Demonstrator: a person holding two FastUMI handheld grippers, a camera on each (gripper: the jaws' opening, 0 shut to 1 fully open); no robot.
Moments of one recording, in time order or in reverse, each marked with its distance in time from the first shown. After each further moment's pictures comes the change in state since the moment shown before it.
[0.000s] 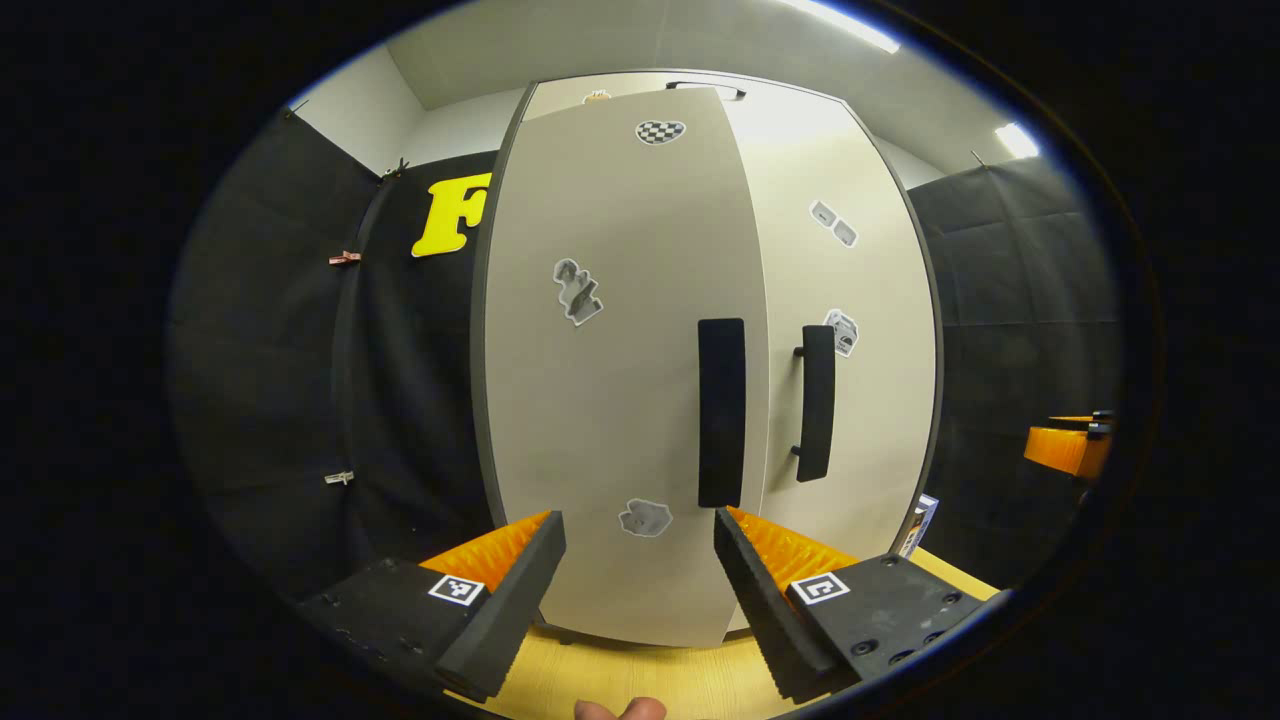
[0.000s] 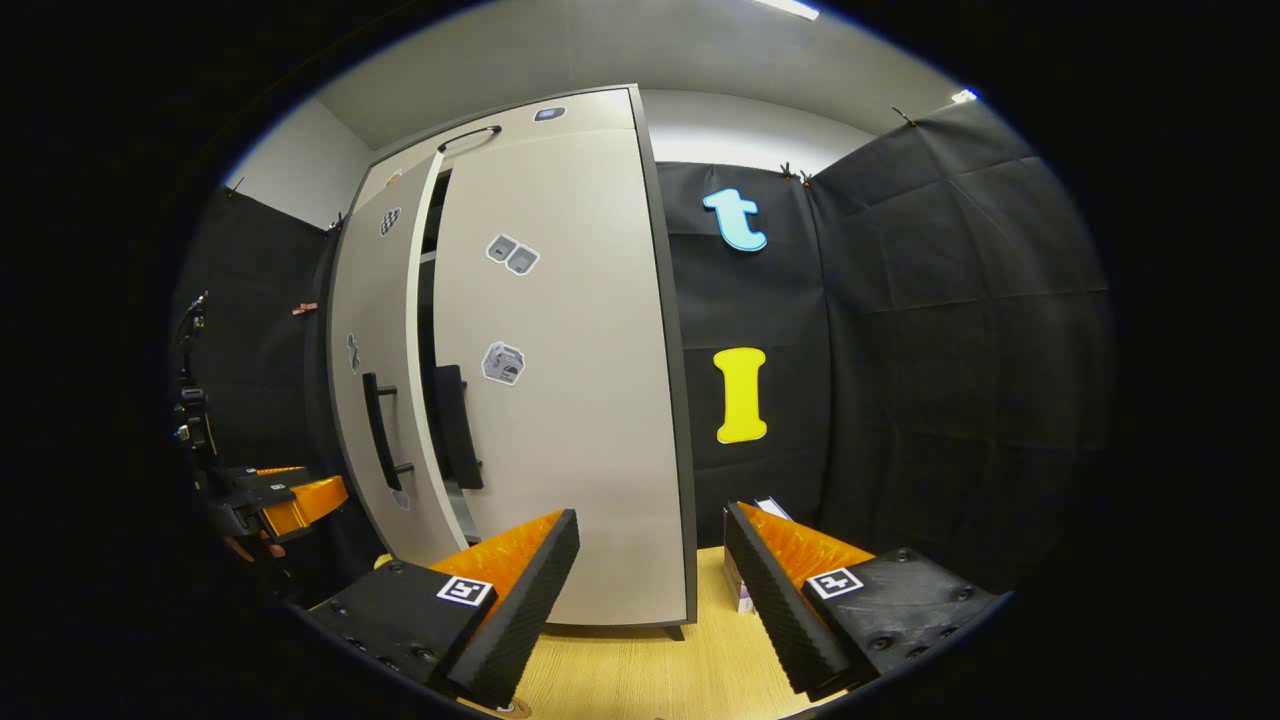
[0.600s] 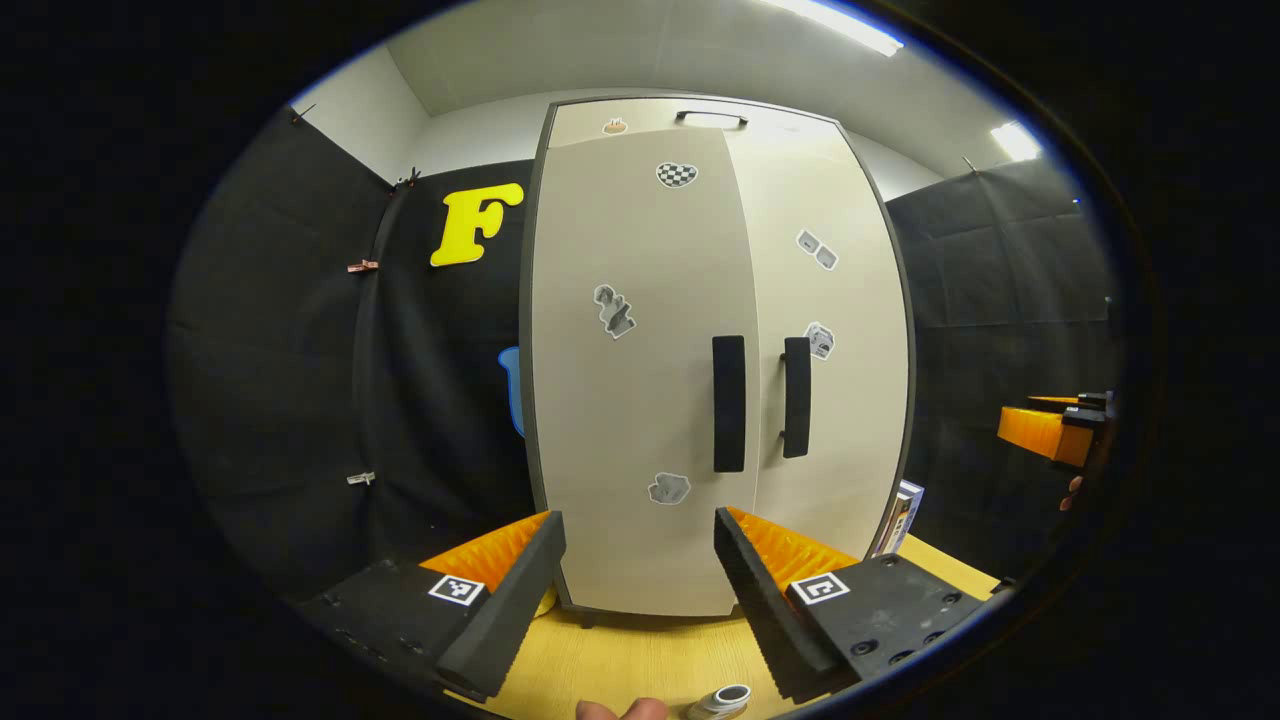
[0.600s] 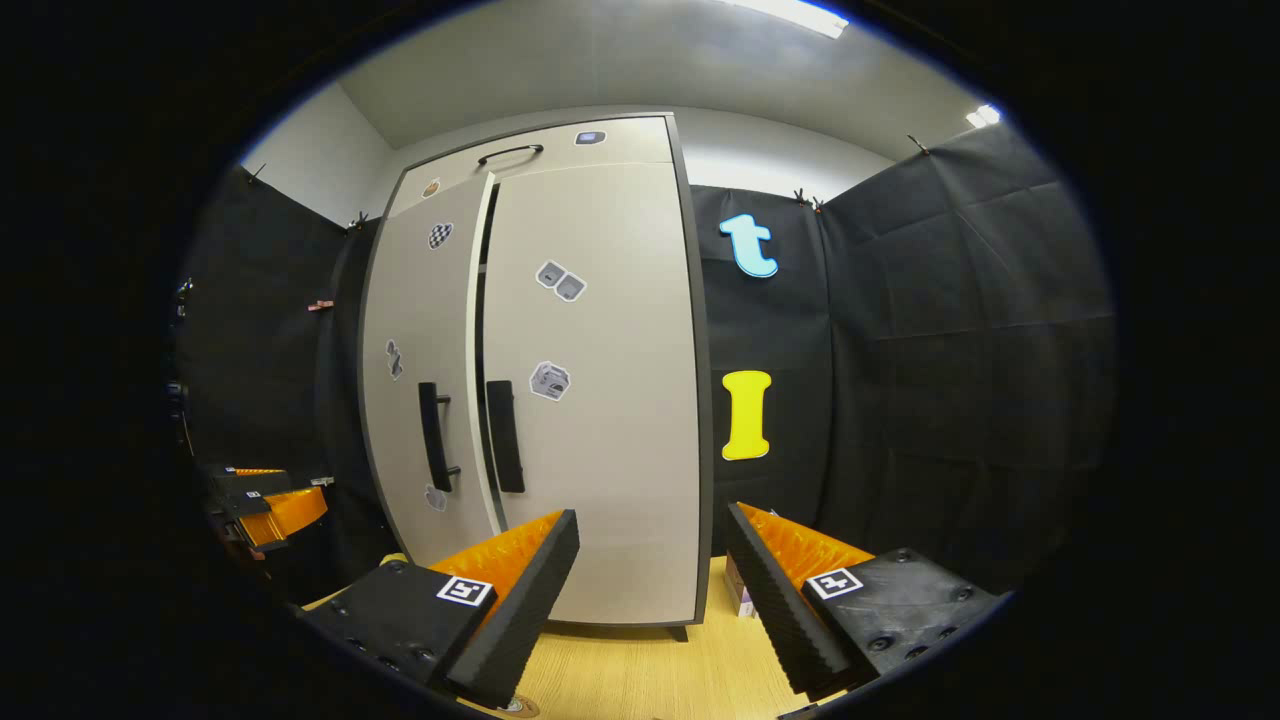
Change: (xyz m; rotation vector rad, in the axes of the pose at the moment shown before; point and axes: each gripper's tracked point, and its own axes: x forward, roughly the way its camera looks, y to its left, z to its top) left arm -0.064 0.025 0.006 0.016 -0.006 0.002; right arm -0.040 0.035 0.014 -0.049 -0.051 0.013
